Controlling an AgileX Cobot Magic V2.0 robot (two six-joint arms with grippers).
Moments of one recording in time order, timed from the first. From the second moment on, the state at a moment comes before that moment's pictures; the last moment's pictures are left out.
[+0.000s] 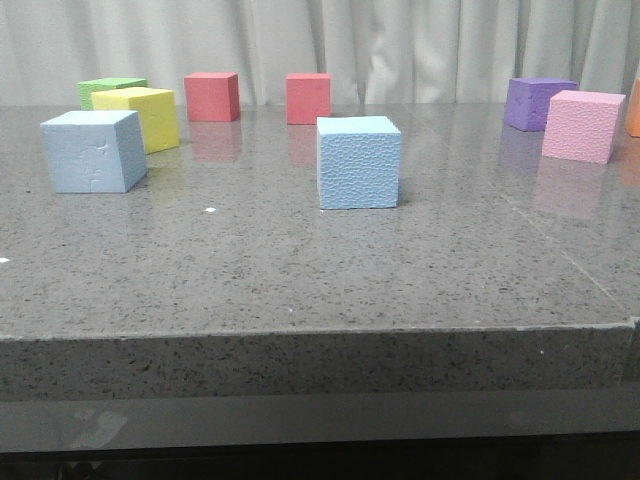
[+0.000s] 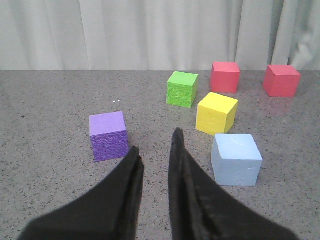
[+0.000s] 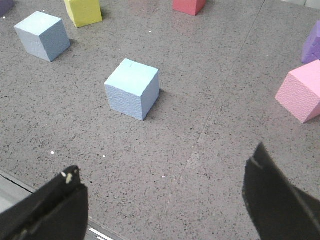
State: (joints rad) left arm -0.02 0.49 -0.71 0.05 0.51 -0.05; right arm 0.41 0.70 -0.85 0.08 0.70 -0.03
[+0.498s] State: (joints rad) left arm -0.02 0.49 -0.71 0.00 0.40 -0.05; right arm 0.41 0.70 -0.85 0.08 0.70 -0.03
